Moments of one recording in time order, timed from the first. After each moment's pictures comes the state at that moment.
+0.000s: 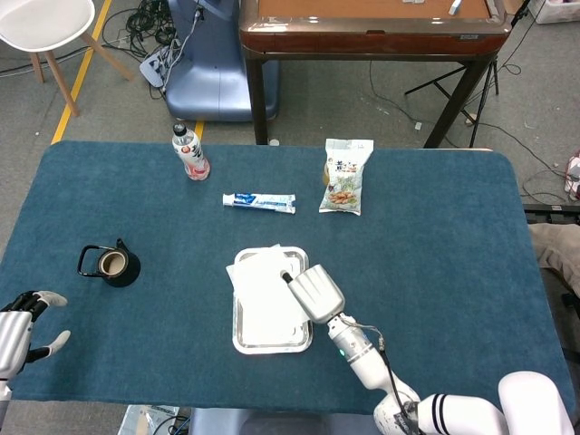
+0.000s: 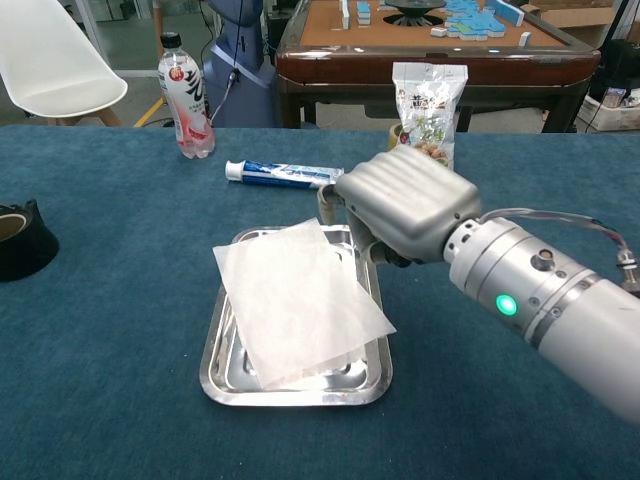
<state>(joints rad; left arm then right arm) -0.08 -1.09 -0.04 -1.61 1.51 1.50 -0.02 0.64 -1.84 0.18 -1.44 -1.39 1.10 -0.87</state>
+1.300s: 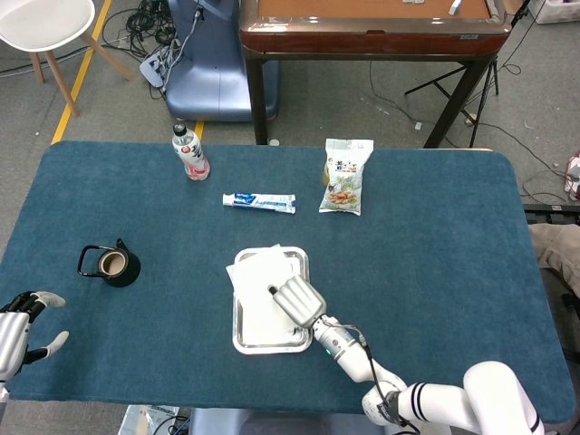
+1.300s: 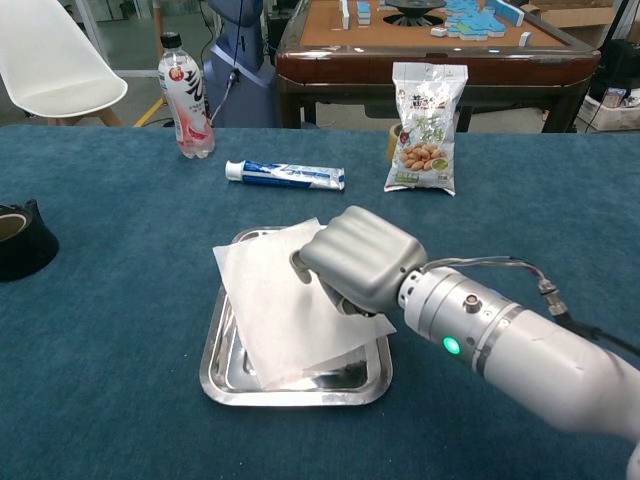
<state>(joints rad) -0.07 -1.08 -0.03 -1.62 1.52 1.51 -0.02 0.75 -1.96 0.12 -1.20 -1.38 0.99 -0.81</state>
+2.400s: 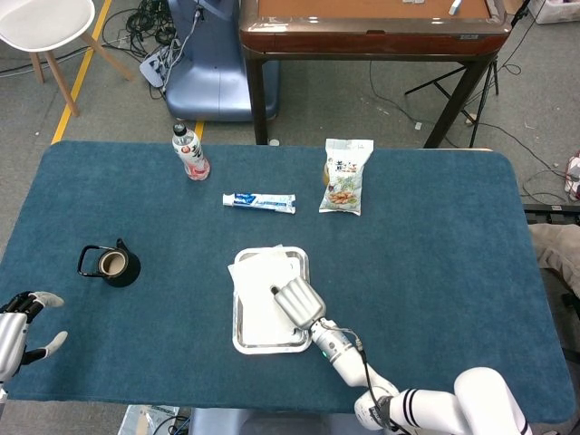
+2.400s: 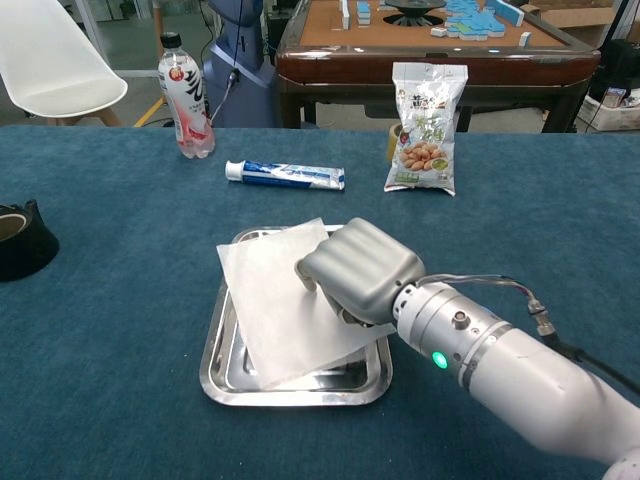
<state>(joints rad) -0.07 -1.08 -0.03 -1.62 1.52 1.52 -0.03 0.73 -2.03 0.13 -1.16 -1.30 1.02 -0.88</state>
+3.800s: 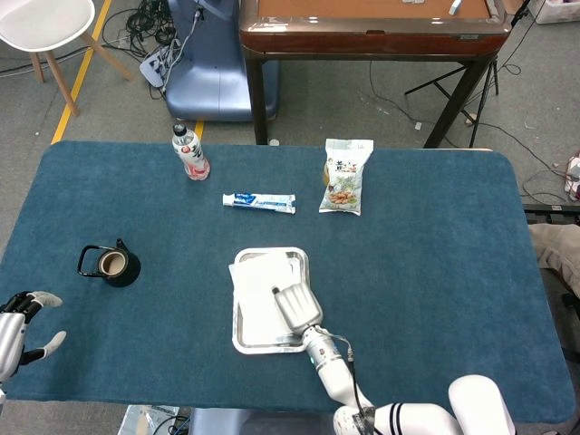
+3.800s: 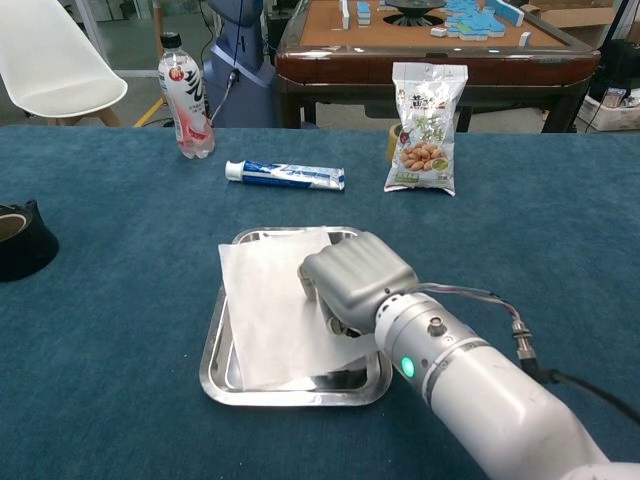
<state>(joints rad) -0.06 -1.07 -0.03 -1.62 1.52 1.53 -0.03 0.70 -2.09 0.20 -1.33 -0.99 1.08 -1.06</state>
